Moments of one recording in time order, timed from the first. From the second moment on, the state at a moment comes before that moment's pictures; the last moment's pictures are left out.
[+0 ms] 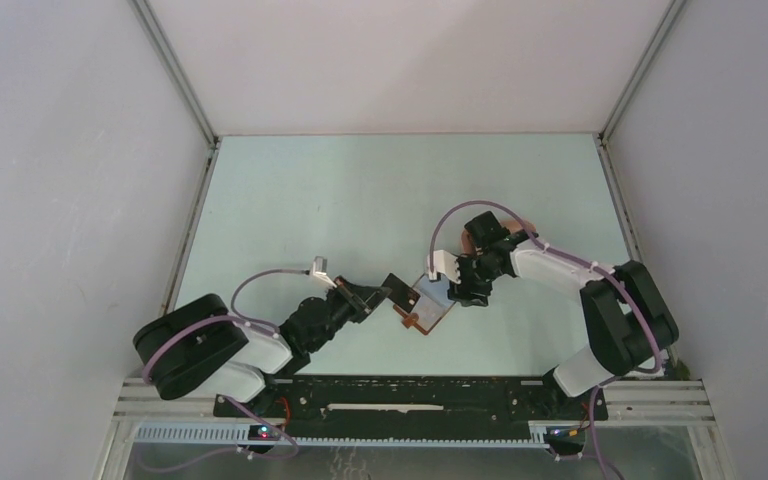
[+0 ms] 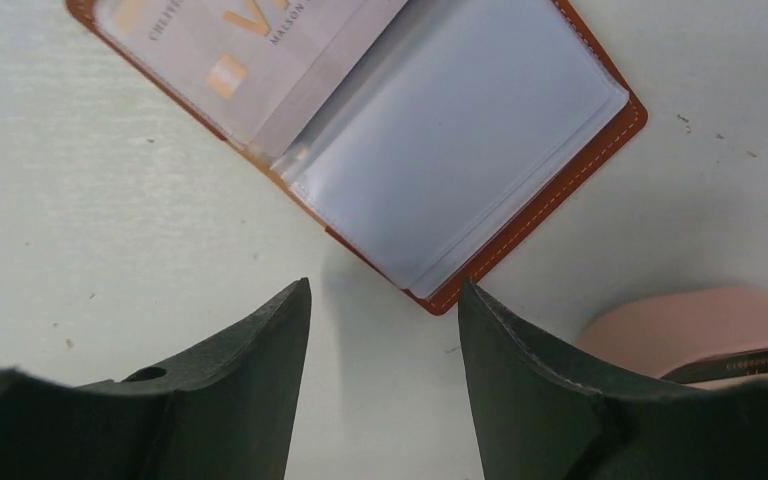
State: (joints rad) left arm -0.88 1.38 0.07 1.17 -0.21 -1.24; right arm 0.49 1.53 0.87 -0.58 -0.44 -1.05
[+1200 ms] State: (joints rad) left arm -0.86 1.53 0.04 1.36 -0.23 -1.31; right arm 0.63 1.67 1.03 -0.60 -0.34 -0.65
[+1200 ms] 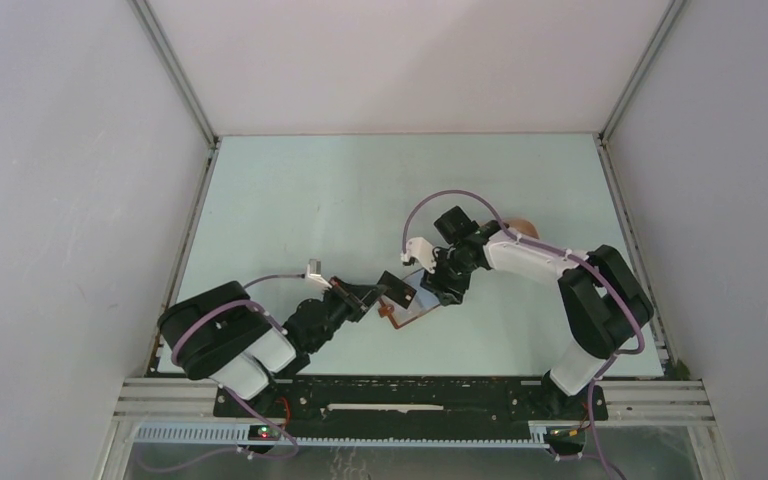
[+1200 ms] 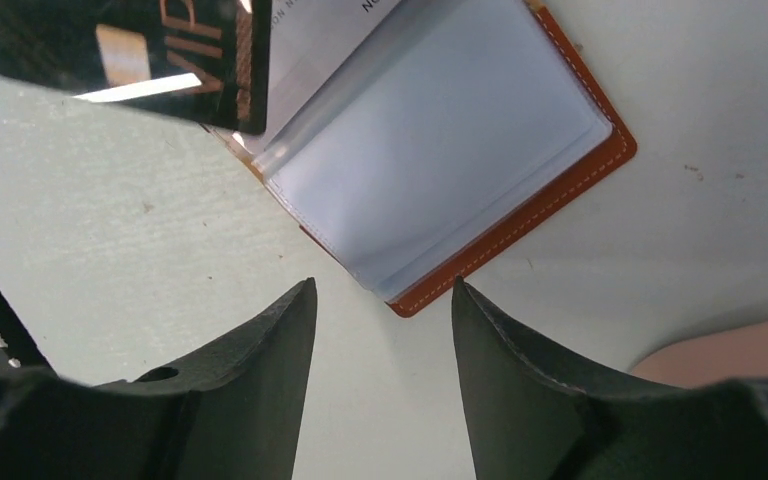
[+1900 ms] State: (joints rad) left arm -0.81 1.71 0.09 1.37 -0.17 -1.30; right arm 0.55 1.68 1.11 -0.73 -0.40 -0.66
